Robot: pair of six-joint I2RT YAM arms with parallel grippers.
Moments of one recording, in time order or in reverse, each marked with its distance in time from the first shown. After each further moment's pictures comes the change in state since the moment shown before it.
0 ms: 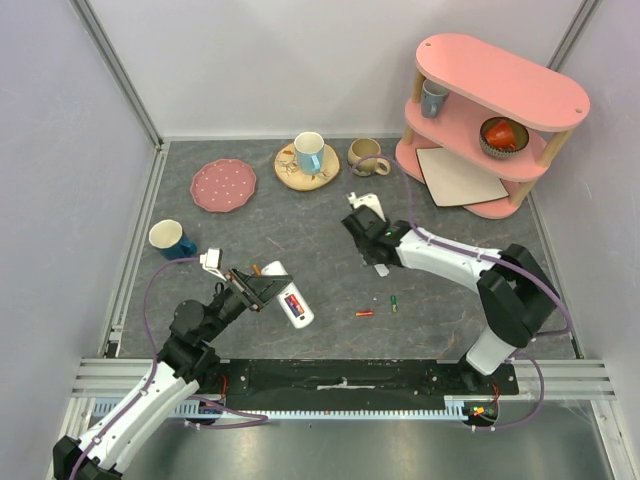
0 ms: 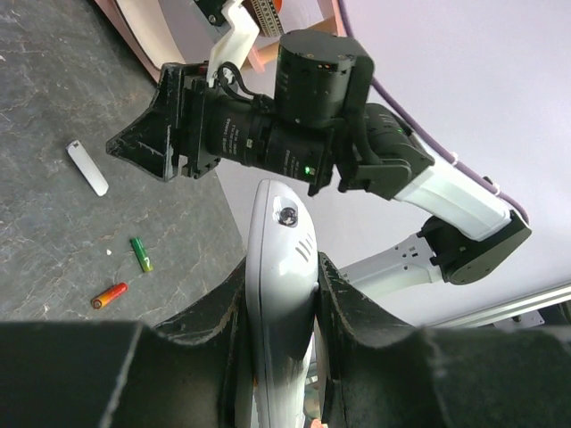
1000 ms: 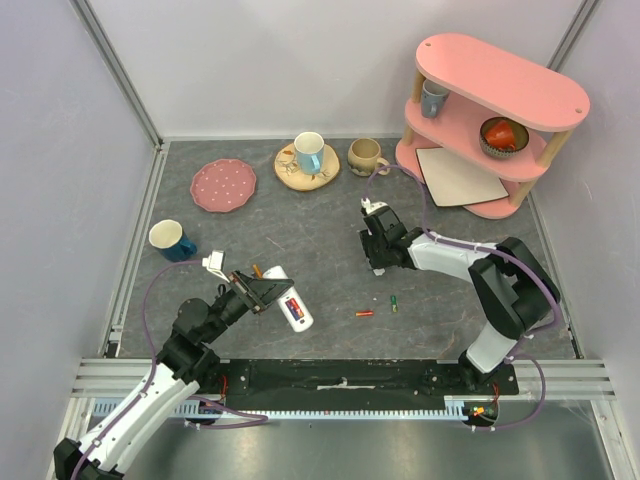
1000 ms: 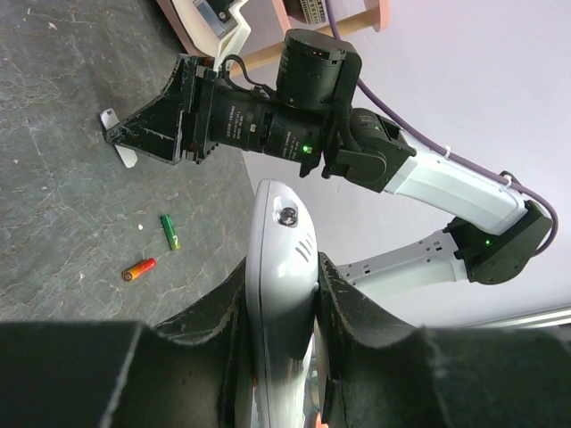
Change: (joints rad) left arm 0.000 -0.031 0.000 -0.131 -0.008 0.000; right arm -0.184 0.007 -0.216 0.326 -0.386 -0.042
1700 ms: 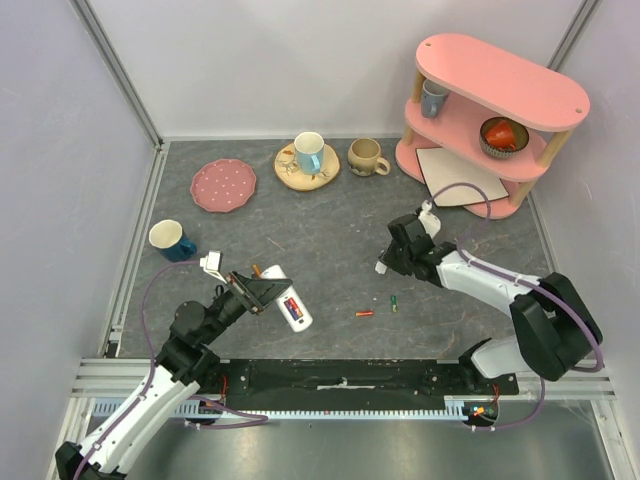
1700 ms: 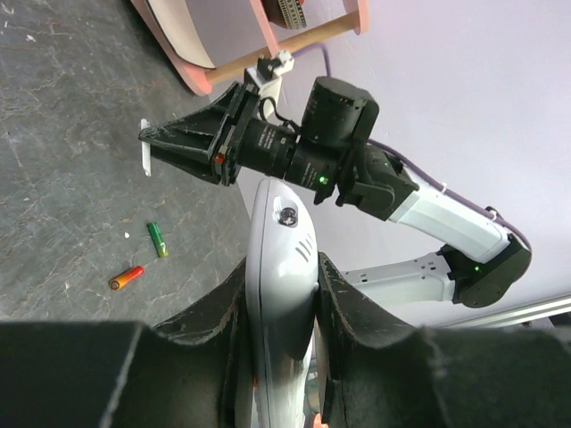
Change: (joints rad) left arm 0.000 -0.037 0.000 0.000 0.001 0.000; right arm -0.039 -0.254 -0.151 -0.014 0.096 0.639
